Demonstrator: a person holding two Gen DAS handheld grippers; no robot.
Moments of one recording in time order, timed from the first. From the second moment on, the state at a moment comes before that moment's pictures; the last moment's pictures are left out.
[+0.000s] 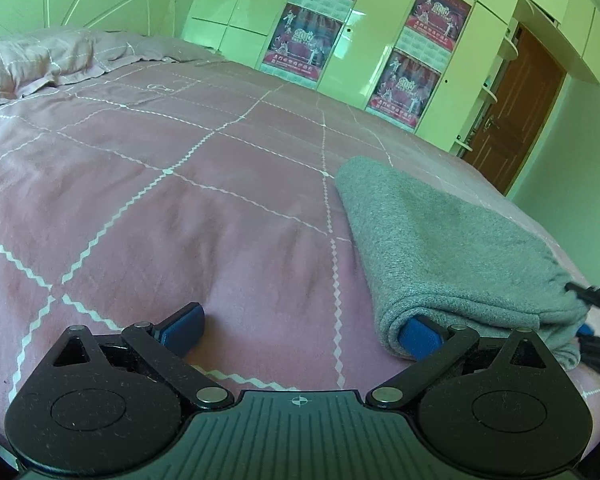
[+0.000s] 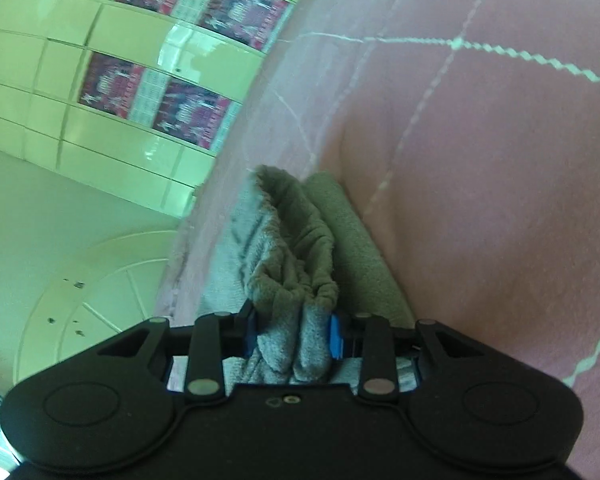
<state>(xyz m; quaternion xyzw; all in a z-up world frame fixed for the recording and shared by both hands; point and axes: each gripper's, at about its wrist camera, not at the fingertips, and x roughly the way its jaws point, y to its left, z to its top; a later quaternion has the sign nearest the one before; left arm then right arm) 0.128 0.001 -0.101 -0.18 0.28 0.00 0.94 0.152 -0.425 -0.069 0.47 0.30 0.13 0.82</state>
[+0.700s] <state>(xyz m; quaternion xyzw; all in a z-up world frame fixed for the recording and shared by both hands) 0.127 -0.002 -0.099 -0.16 0.28 -0.01 0.95 0.147 -0.434 -0.074 0.47 0.32 0.10 0.82</state>
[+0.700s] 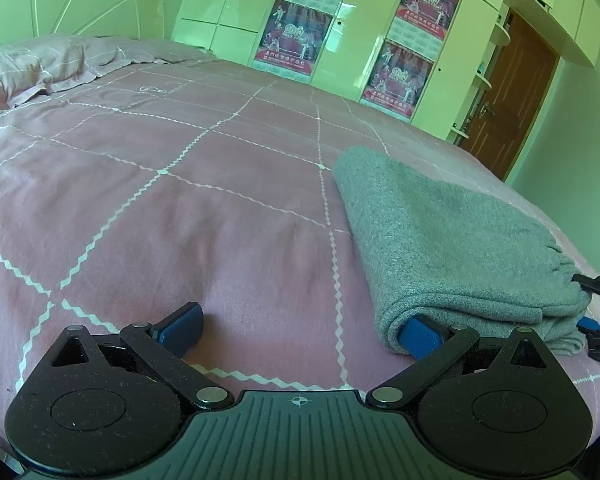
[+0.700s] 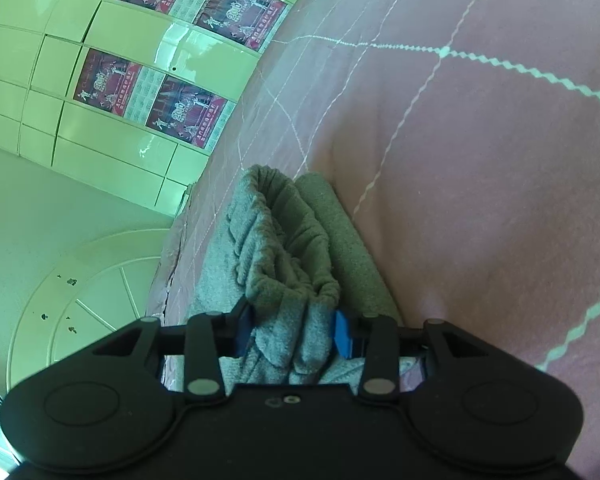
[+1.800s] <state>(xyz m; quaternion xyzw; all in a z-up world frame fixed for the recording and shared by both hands) 0.243 0.012 -0.083 -0.21 0.37 -0.10 0.90 0.189 -0.470 -0.040 0.37 0.35 0.15 0.85</state>
